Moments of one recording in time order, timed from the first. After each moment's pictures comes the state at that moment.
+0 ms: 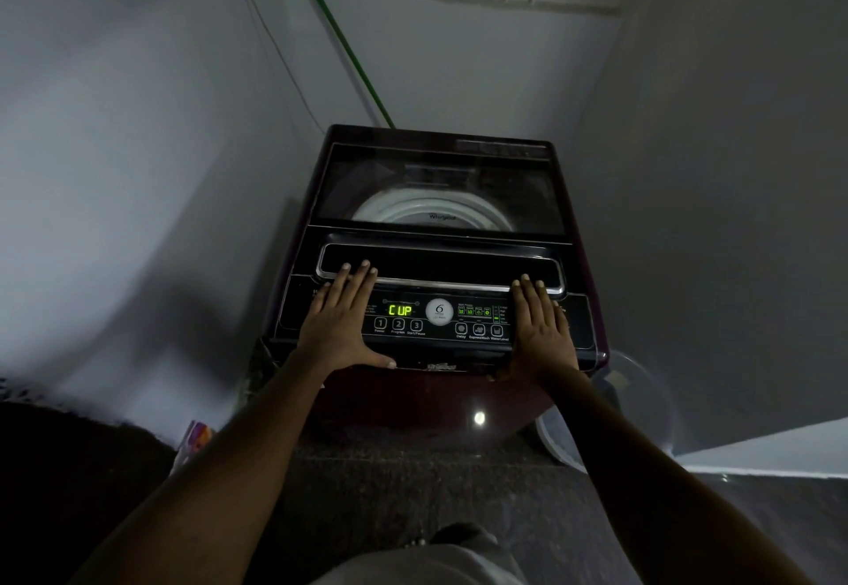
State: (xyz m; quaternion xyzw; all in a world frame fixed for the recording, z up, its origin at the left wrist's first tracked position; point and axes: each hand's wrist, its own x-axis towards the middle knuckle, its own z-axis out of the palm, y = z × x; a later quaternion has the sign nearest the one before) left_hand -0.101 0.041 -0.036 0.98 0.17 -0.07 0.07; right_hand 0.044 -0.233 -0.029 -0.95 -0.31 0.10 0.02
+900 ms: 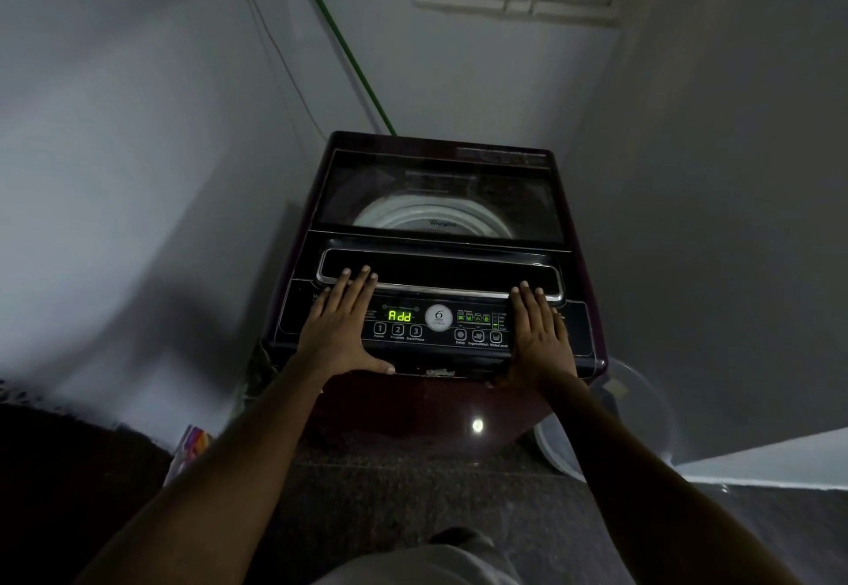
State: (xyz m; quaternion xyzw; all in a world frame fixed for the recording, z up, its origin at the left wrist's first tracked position) left_hand -0.101 0.041 -0.035 0.98 0.17 -0.07 0.07; right_hand 0.043 -0.233 -0.030 -0.95 -0.31 0.08 0.01
